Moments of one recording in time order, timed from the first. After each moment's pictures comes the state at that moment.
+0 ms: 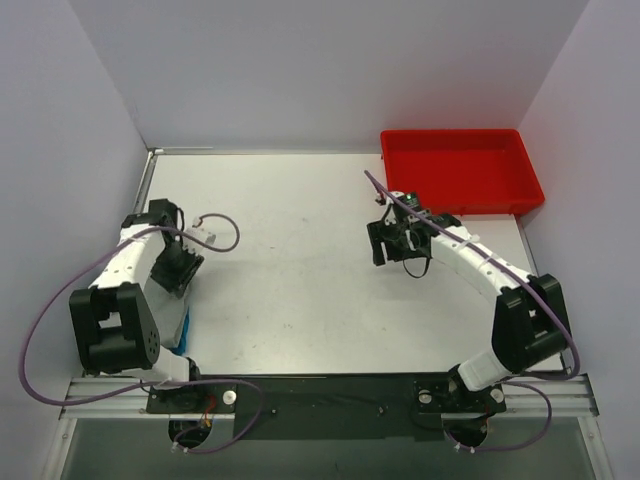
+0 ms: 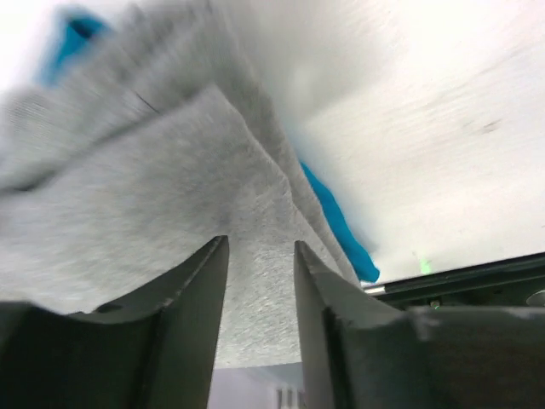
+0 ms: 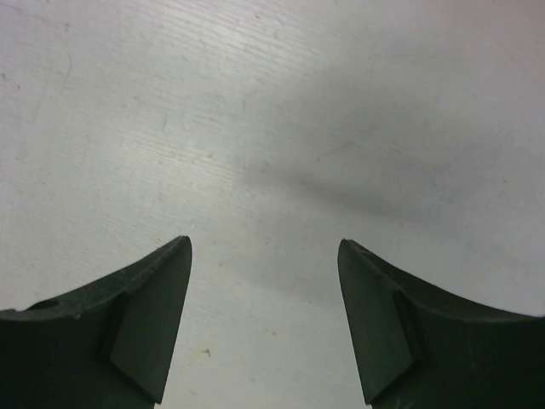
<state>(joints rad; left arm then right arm) 0.12 1.53 1.05 -1.07 -0.08 0.59 0.42 1.55 1.09 -0.59 -0.01 0.09</state>
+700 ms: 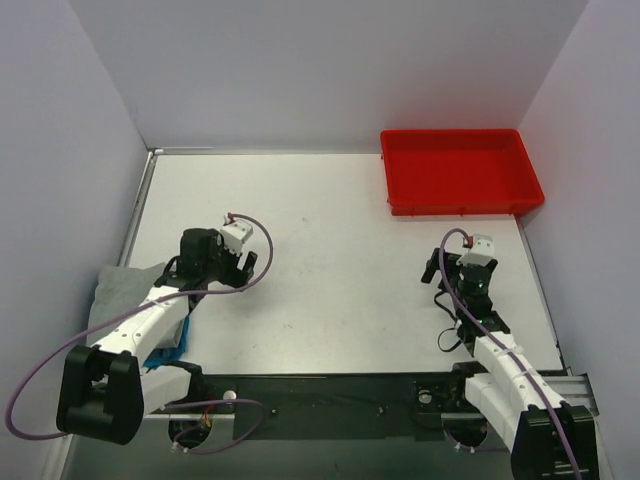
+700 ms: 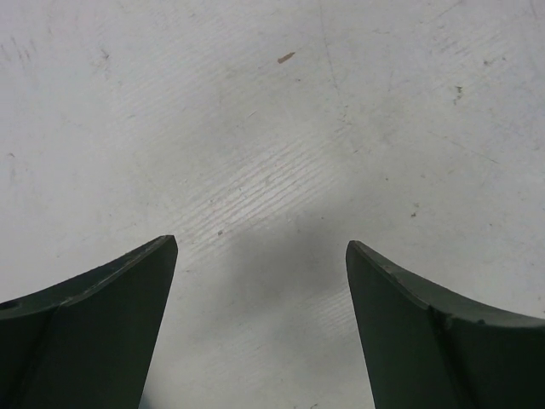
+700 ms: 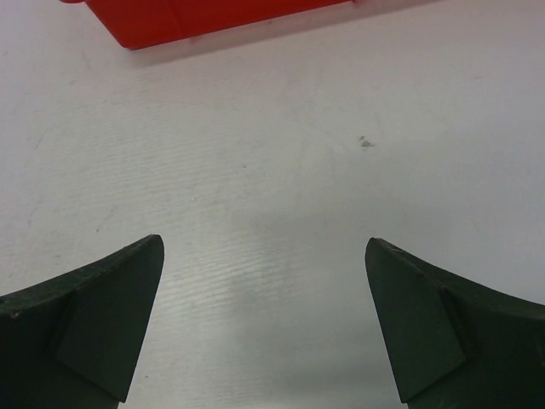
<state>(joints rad) -0.21 1.15 0.62 -0.16 0.24 0.28 0.10 0.83 0.21 0.22 0.18 0.20</state>
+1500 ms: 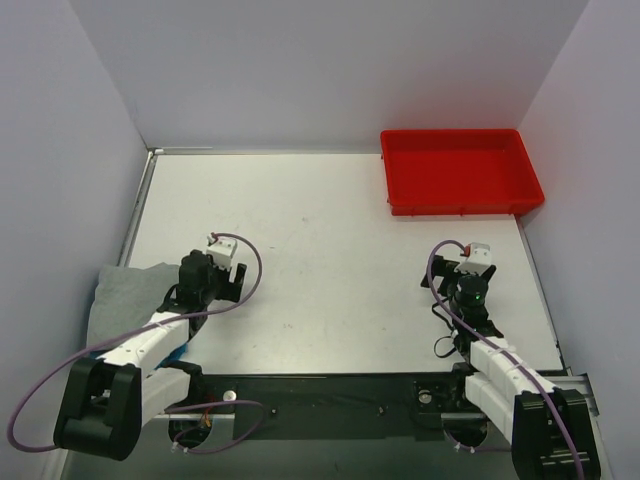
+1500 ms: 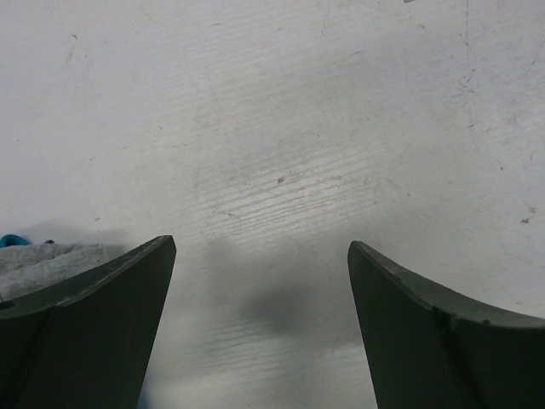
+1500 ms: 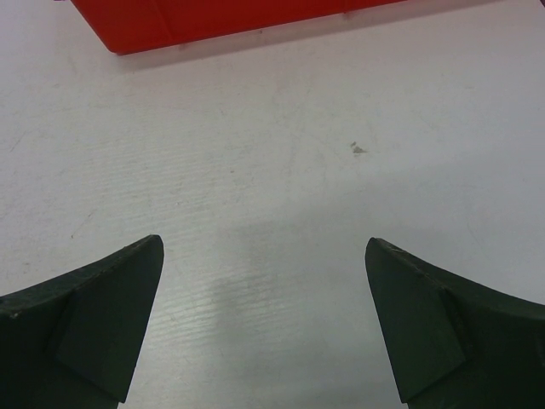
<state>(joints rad) -0.20 1.06 0.31 0.16 -0.02 0.12 0.09 0.88 0.06 0.52 0.22 0.15</state>
